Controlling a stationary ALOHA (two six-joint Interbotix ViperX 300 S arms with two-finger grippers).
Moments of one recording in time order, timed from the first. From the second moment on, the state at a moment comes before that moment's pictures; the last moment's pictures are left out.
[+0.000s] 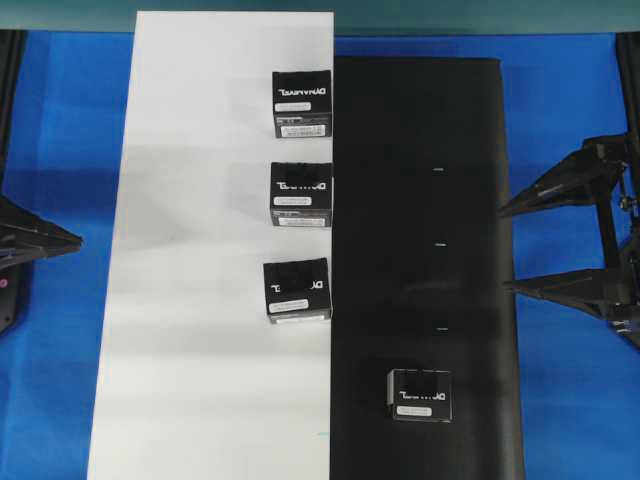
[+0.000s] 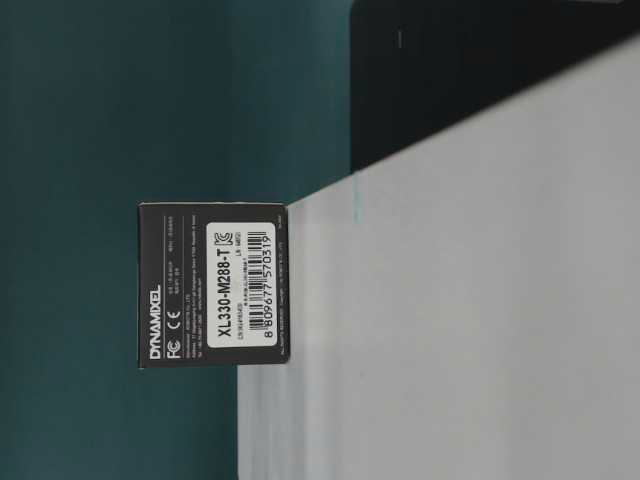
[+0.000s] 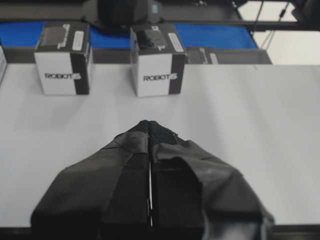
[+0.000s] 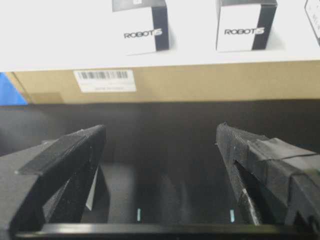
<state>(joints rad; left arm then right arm) -0.07 -1.15 1.08 0.02 0.20 -0.04 0.04 -0.87 0.91 0.04 0.35 0.04</state>
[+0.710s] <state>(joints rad) -0.07 -1.16 1.08 0.02 0.19 -0.04 0.04 -0.87 0.93 0.04 0.34 0.04</state>
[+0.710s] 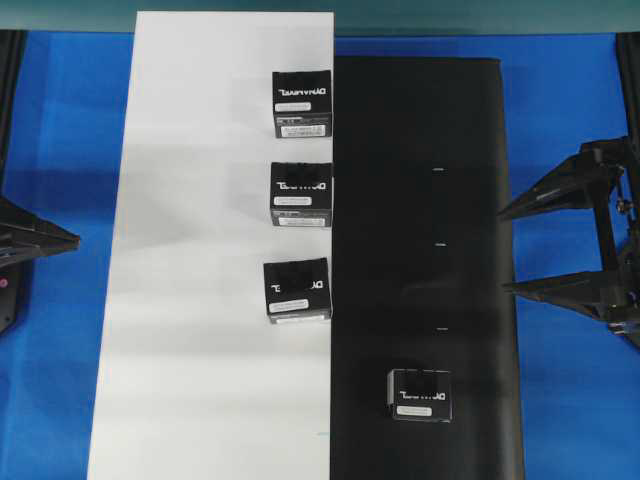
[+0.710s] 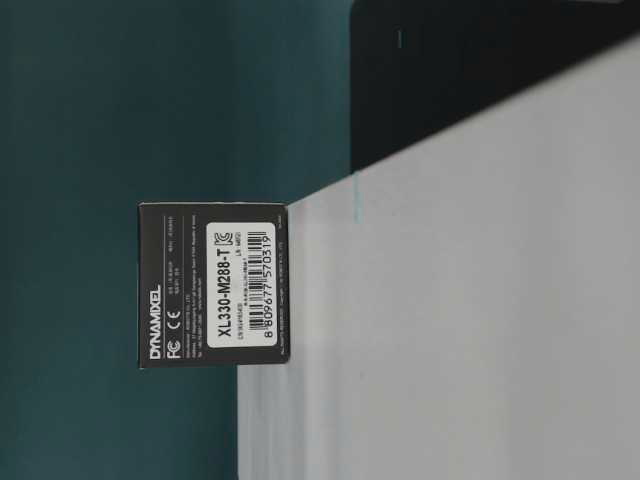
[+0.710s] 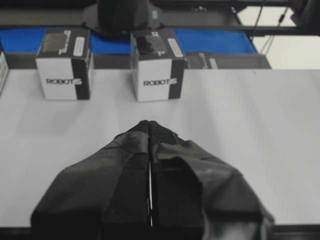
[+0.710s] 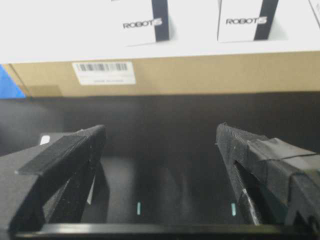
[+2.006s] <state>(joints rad) -0.07 -1.20 1.07 0.02 0.20 -0.04 0.06 -0.93 1.03 0.04 0.20 0.03</state>
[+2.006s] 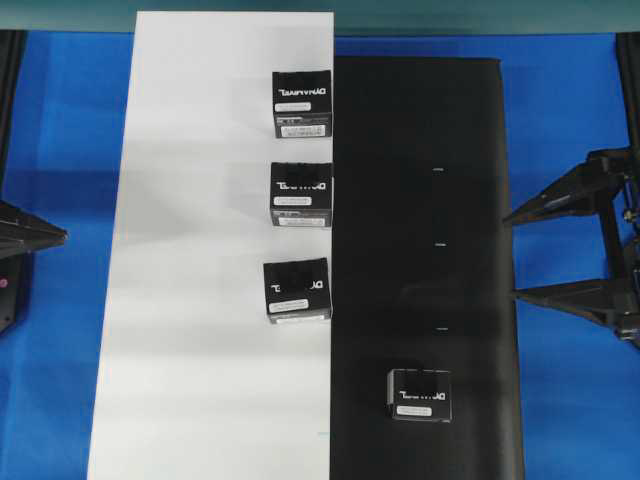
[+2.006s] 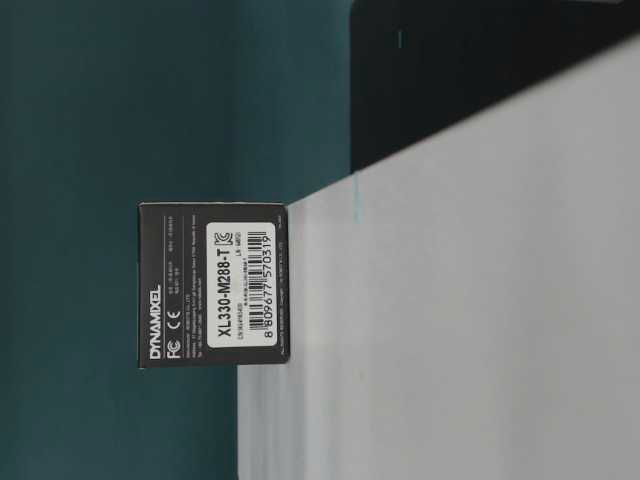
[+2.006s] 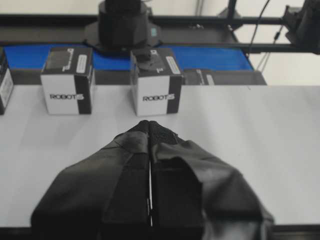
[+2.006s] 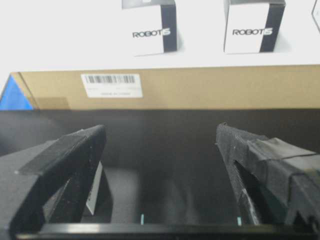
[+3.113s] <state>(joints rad) -0.07 -1.21 1.07 0.02 0.22 -0.05 0.06 -0.90 1.06 0.04 0.10 0.04</state>
